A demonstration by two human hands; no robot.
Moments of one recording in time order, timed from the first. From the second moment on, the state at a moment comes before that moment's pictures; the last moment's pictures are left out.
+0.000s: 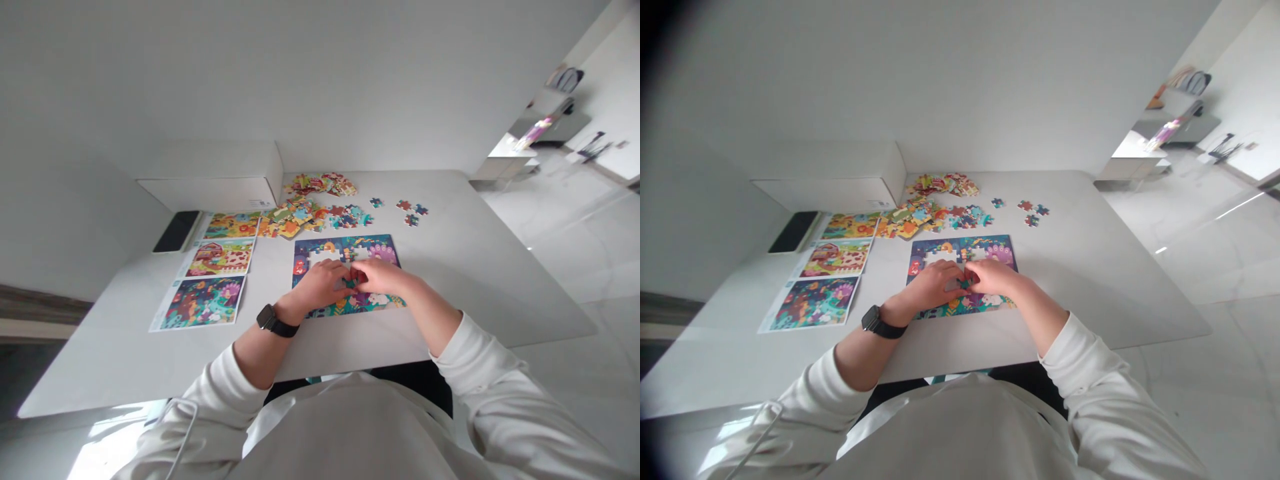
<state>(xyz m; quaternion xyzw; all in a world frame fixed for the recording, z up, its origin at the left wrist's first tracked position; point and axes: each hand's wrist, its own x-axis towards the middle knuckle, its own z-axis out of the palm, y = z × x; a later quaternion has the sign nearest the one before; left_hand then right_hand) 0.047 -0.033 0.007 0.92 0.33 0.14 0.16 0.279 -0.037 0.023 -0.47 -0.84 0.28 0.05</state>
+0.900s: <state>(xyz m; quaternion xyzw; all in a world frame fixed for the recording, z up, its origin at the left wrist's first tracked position) 0.039 -0.026 0.018 0.80 0.51 0.26 0.19 0.353 0.011 0.014 -0.56 -0.61 0.39 0.40</state>
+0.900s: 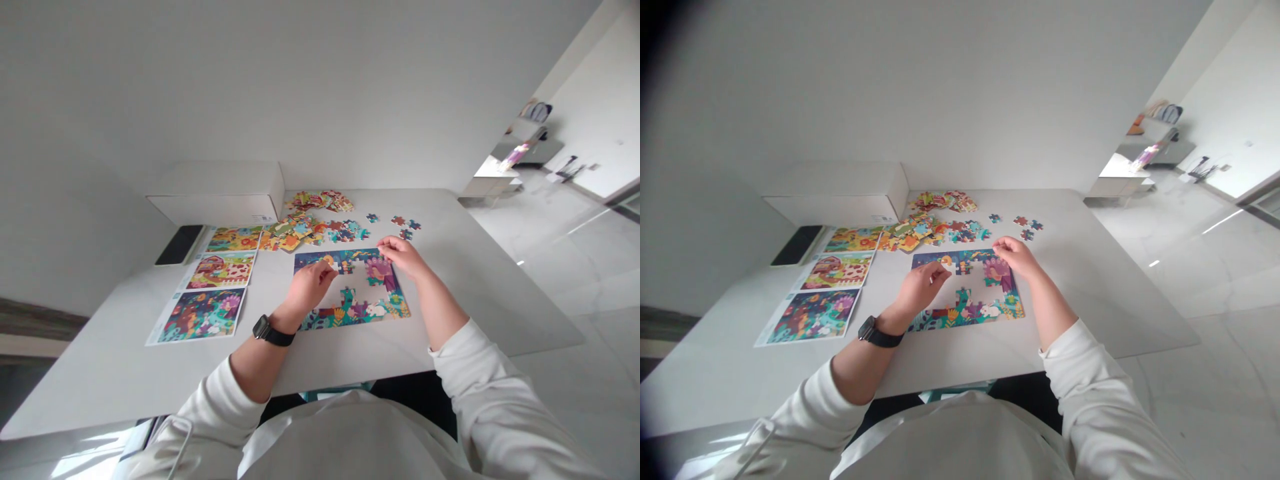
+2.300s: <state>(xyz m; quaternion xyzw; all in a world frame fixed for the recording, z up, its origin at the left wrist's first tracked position) 0.026 -0.025 0.024 0.76 0.55 0.28 0.18 0.322 0.152 0.004 -0.55 -0.82 0.12 0.11</state>
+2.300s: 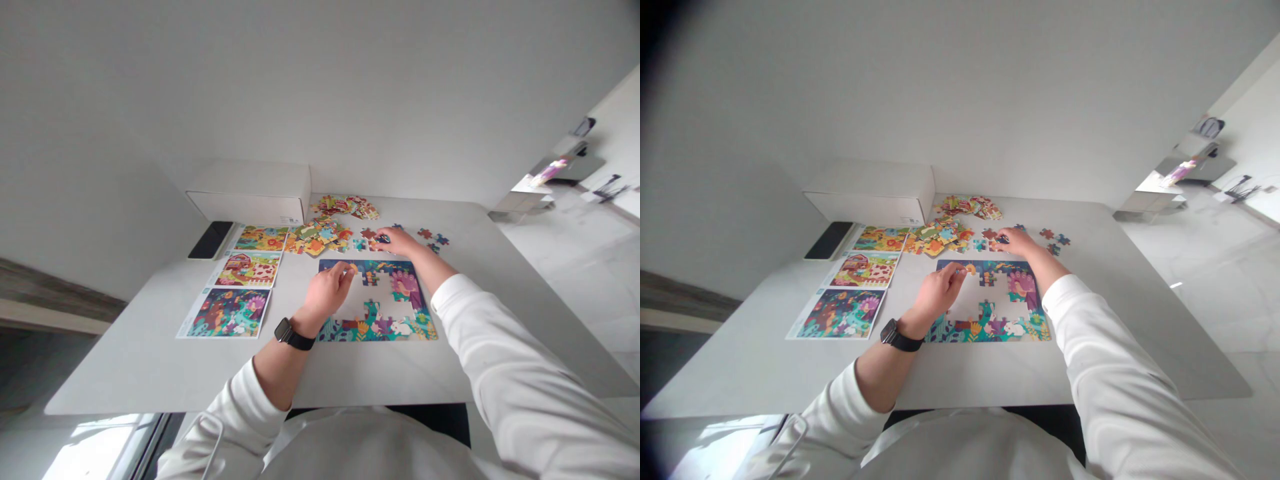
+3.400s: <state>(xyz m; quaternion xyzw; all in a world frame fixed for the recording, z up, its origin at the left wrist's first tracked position) 0.022 -0.020 0.027 0.73 0.57 0.33 0.19 0.303 0.127 0.026 -0.63 -0.76 0.10 0.10</state>
